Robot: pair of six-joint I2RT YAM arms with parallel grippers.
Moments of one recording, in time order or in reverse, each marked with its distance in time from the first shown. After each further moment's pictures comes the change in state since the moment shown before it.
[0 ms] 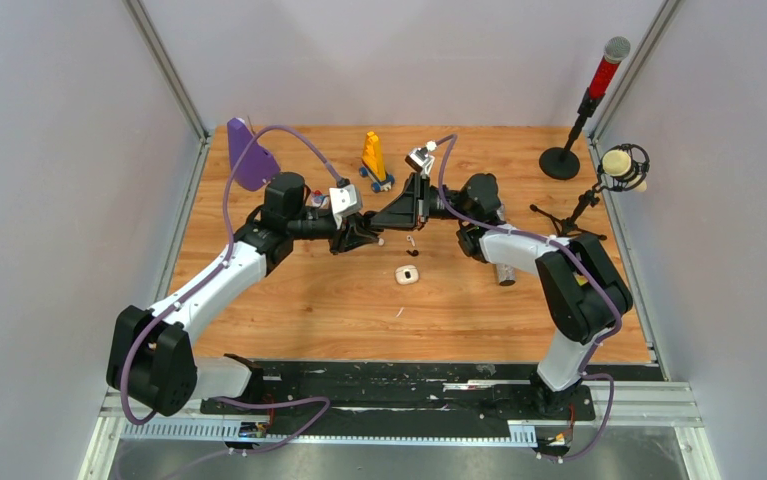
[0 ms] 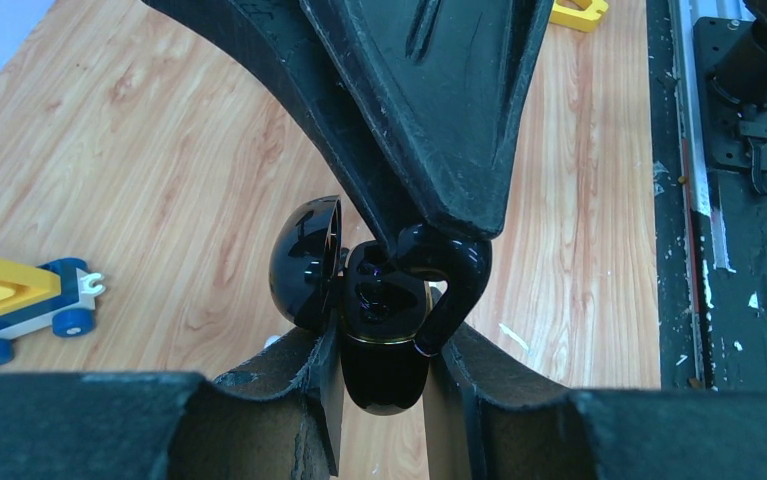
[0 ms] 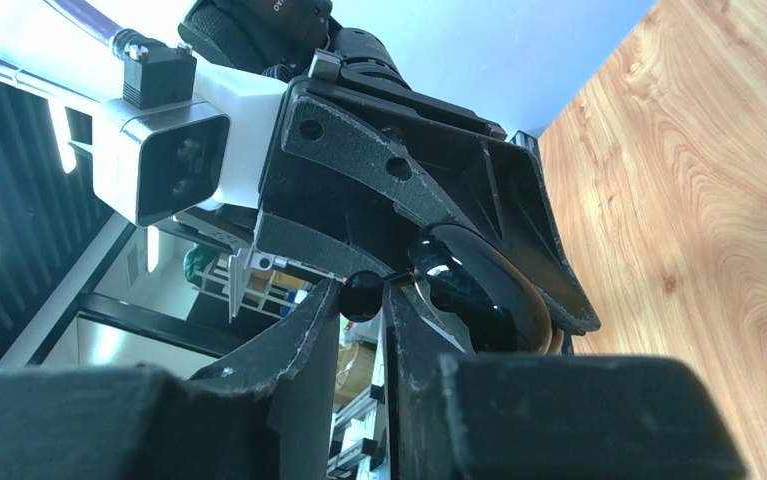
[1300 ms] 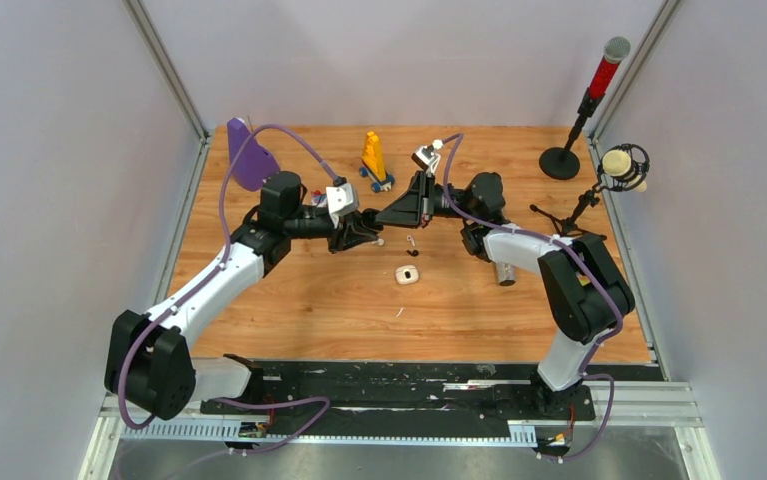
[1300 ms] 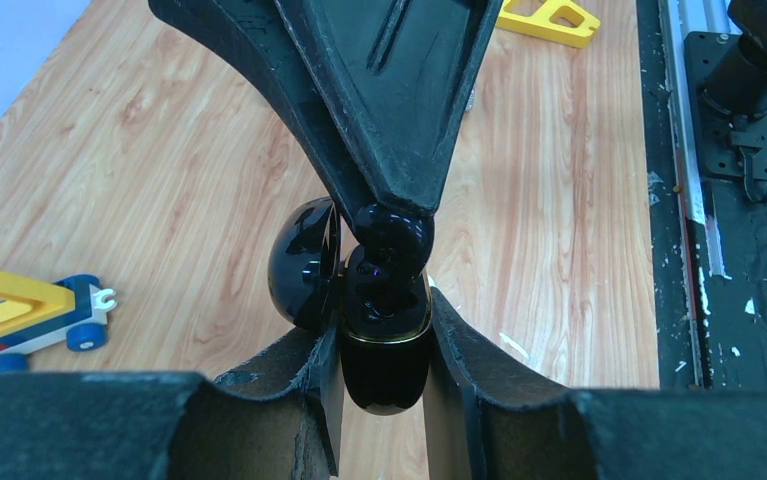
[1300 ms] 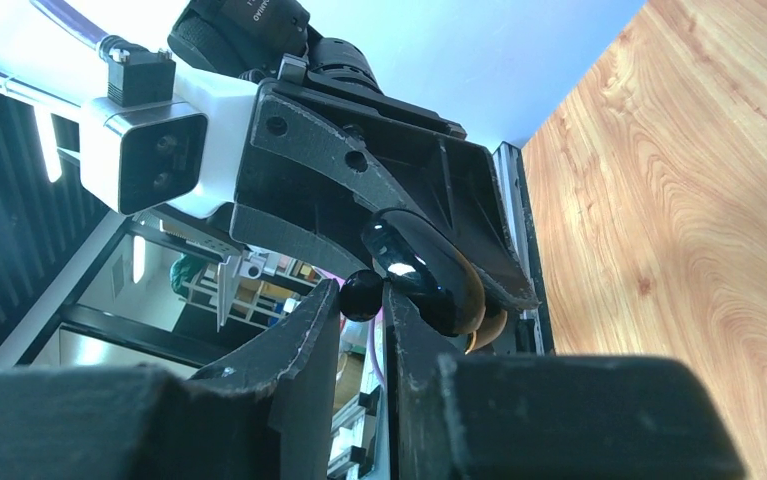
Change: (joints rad) left arm 0.007 -0.015 0.000 0.021 0.020 -0.009; right arm -0.029 -0.006 -0.009 0.002 0.000 -0.026
